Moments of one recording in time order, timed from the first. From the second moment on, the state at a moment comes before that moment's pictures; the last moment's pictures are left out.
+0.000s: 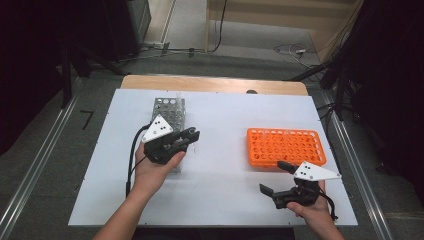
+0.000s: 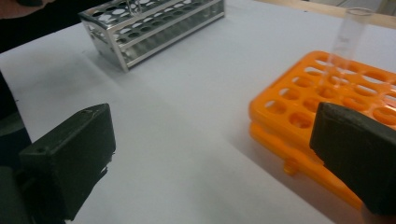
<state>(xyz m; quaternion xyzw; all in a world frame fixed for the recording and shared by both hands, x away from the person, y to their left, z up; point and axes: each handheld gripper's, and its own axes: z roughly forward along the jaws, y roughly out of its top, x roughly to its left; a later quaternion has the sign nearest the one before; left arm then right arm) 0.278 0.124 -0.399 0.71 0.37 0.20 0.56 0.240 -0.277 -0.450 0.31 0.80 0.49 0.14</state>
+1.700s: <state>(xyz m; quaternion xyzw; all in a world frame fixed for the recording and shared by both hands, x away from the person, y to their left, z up) 0.393 0.159 -0.397 0.67 0.46 0.28 0.51 0.257 -0.332 -0.457 0.38 0.76 0.50 0.17</state>
